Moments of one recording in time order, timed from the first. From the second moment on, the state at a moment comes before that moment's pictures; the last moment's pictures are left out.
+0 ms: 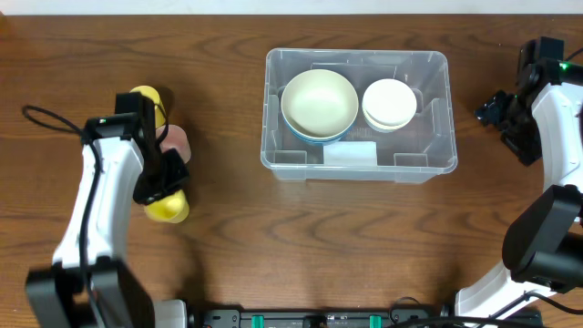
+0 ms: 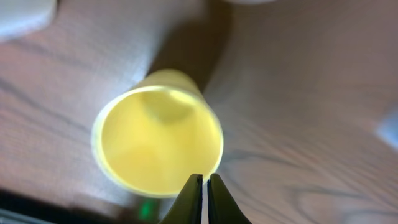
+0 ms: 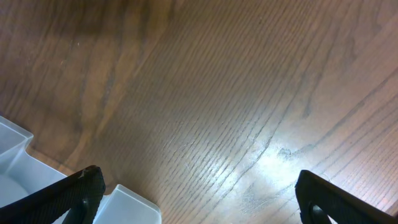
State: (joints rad) left arm 0.09 1.51 1.21 -1.22 0.04 -0.40; right arm -0.25 1.86 1.60 -1.19 0.20 0.73
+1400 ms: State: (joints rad) left arm -0.02 1.54 1.03 -1.10 -0.10 -0.51; right arm -0.25 1.86 1.60 -1.19 0.20 0.73
